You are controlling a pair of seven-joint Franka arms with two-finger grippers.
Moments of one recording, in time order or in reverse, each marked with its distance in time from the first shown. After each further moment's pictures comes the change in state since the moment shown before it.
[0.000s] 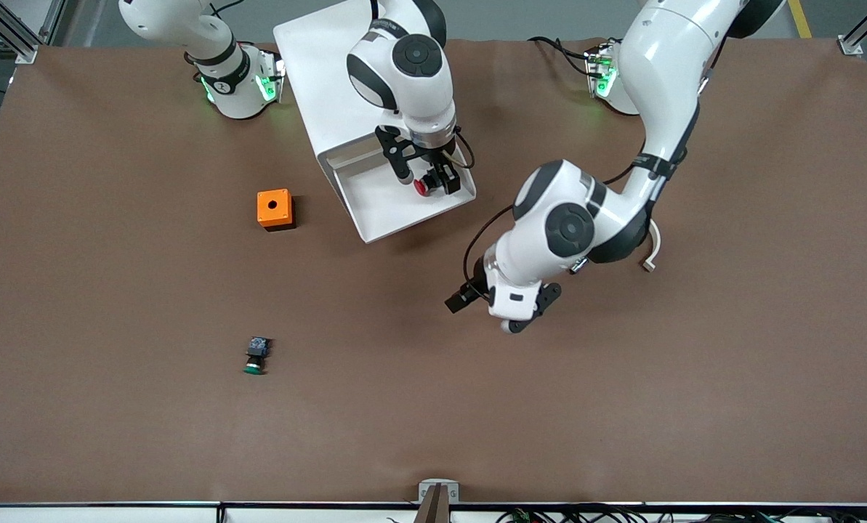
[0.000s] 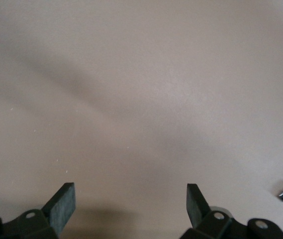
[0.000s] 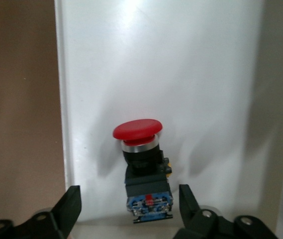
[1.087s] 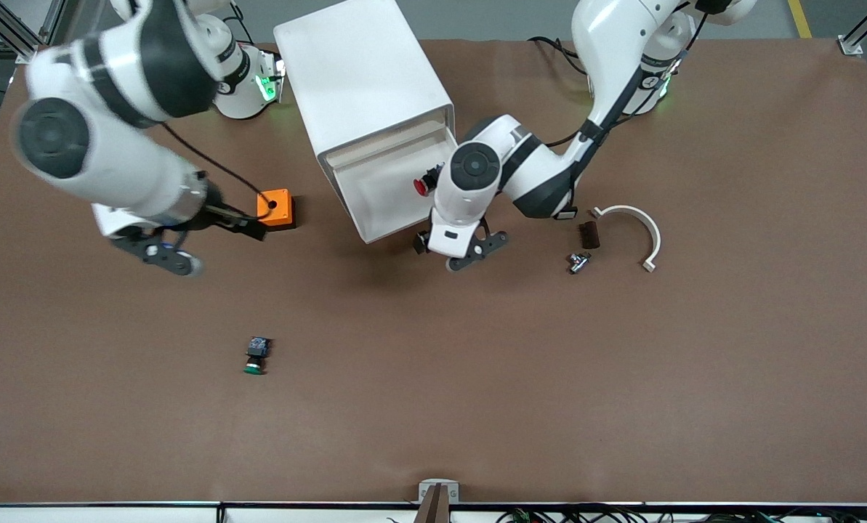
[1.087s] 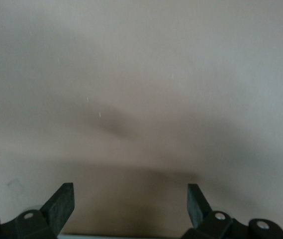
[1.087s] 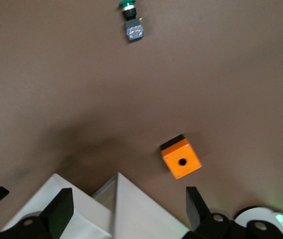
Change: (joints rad) left arm -0.179 -0.039 -0.002 -0.120 0.099 -0.071 -0.122; right arm -0.668 -0.135 -0.033 0.297 -0.004 -0.684 -1.437
